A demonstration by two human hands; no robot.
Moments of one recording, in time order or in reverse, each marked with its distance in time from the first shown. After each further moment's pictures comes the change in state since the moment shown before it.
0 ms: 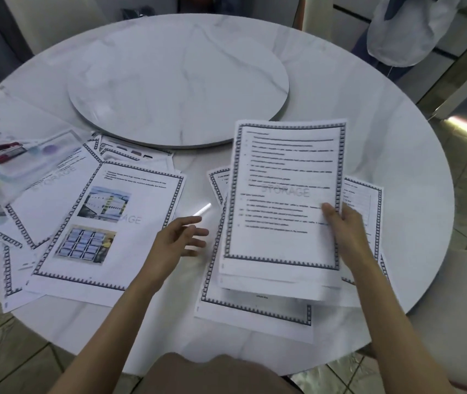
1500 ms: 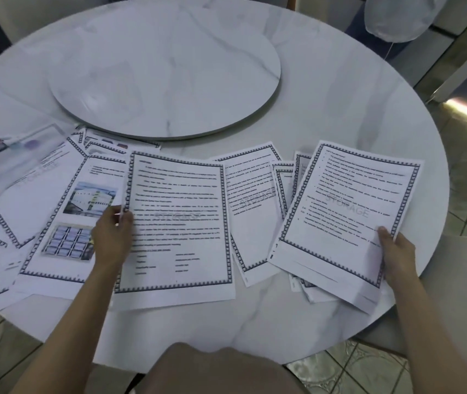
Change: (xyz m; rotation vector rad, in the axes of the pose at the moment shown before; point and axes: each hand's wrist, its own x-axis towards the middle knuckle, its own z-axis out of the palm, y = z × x) left_hand 0.026 -0.010 -0.050 0.537 0.551 -0.032; right_hand -0.002 0.070 -0.095 0.068 0.338 0.231
